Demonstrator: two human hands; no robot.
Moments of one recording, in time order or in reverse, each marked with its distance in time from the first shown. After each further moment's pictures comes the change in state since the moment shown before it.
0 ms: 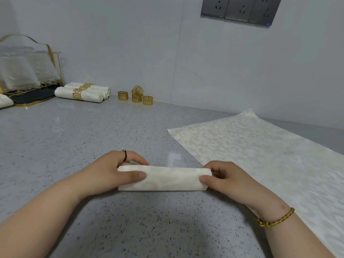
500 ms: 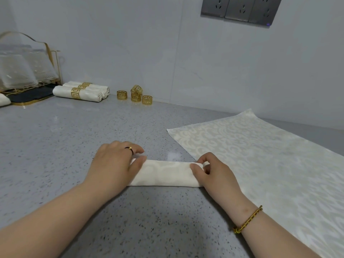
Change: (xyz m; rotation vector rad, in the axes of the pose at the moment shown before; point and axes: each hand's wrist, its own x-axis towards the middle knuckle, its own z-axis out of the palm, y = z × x) left_hand 0.014 -0.001 0.022 0.705 0.478 0.131; right_hand 0.021 0.008 0.033 -0.212 0.359 0.079
